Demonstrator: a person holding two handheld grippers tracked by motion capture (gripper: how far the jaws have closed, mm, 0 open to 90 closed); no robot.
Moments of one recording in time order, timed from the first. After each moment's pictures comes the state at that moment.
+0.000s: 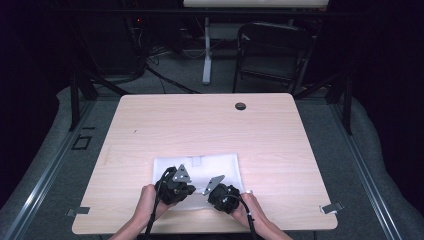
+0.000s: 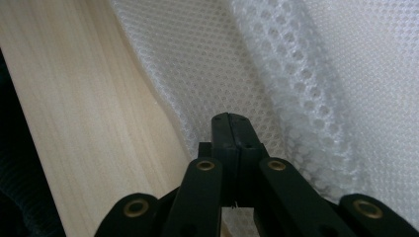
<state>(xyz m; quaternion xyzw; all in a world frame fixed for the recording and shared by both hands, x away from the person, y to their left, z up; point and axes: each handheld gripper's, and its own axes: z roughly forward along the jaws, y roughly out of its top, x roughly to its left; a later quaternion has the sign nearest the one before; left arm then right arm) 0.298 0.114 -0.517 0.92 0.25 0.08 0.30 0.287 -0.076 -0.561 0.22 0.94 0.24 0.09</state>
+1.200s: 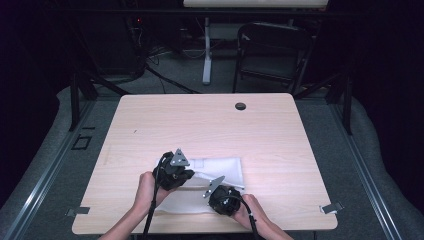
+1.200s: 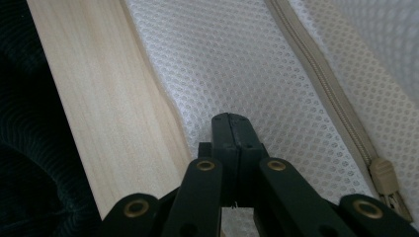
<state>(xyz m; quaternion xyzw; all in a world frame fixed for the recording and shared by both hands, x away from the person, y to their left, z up) 0.319 0.115 -0.483 0.90 0.28 0.11 0.32 0.282 -0.078 -0.558 0.21 0.95 0.23 0.06</state>
